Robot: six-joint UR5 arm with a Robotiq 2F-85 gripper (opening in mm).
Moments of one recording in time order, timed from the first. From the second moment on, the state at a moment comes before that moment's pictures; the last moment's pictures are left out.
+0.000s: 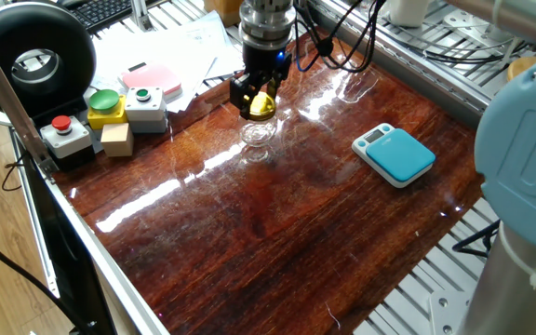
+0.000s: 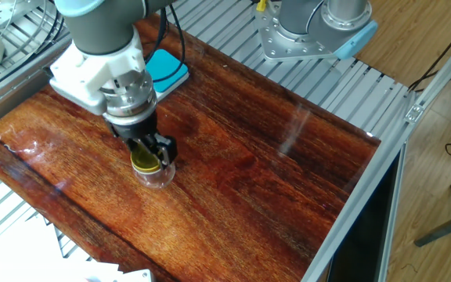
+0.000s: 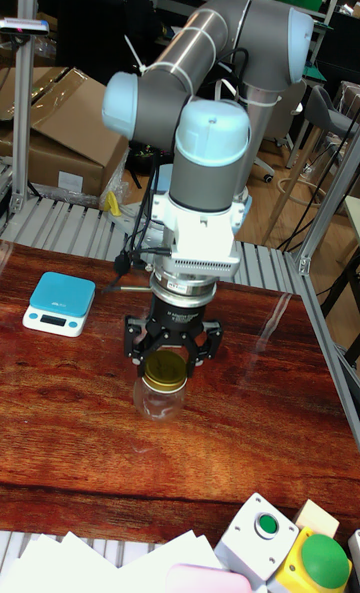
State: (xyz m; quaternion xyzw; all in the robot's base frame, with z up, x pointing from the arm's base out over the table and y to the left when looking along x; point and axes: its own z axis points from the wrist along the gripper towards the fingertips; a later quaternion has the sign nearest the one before) arm 0.606 0.017 0.091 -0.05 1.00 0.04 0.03
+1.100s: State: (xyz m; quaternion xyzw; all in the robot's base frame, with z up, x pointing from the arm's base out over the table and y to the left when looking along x) arm 0.616 0.015 0.074 -0.07 1.00 0.03 0.05
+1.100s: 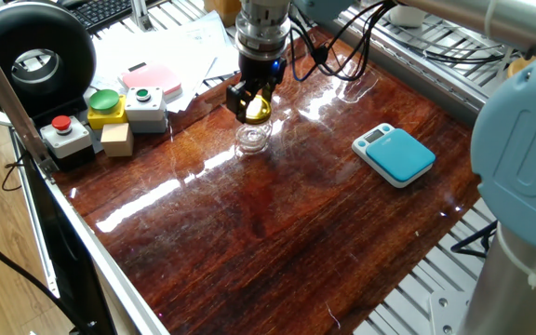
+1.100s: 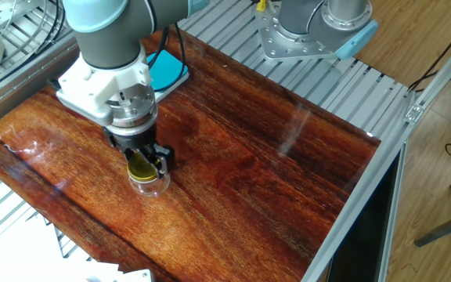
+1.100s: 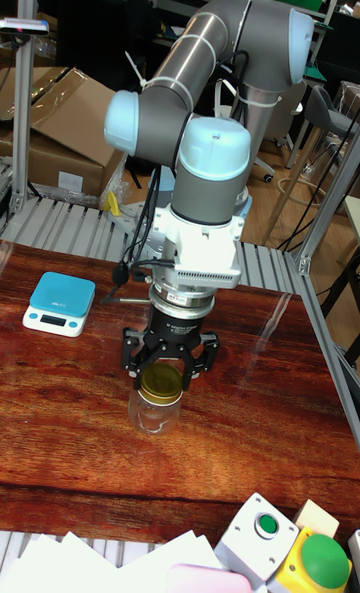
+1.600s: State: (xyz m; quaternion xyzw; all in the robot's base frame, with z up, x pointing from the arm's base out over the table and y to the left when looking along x) arm 0.614 0.017 0.072 -0.09 0.99 0.03 0.05
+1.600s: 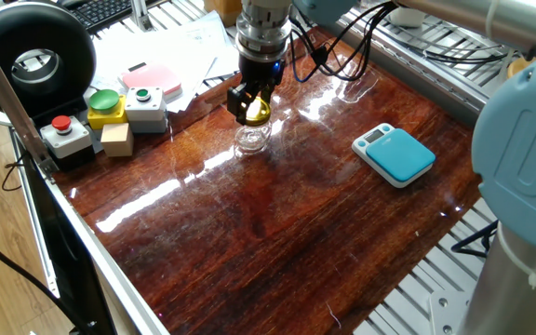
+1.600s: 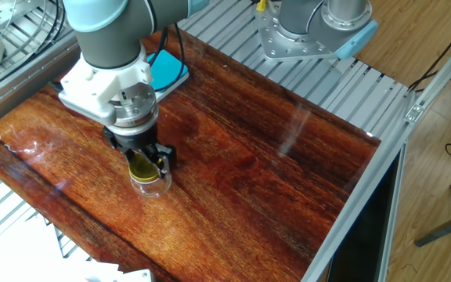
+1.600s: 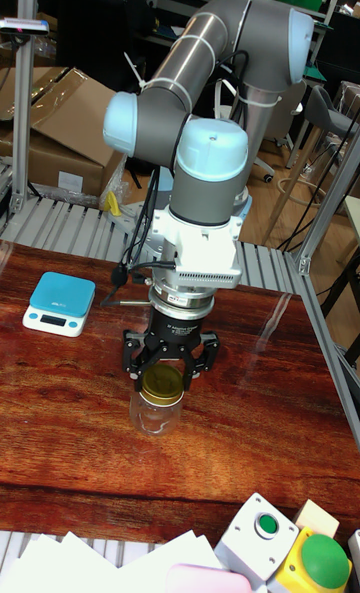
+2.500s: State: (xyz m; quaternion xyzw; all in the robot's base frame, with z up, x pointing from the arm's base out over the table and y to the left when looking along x) arm 0.616 0.014 0.071 -0.12 0.99 0.03 0.06
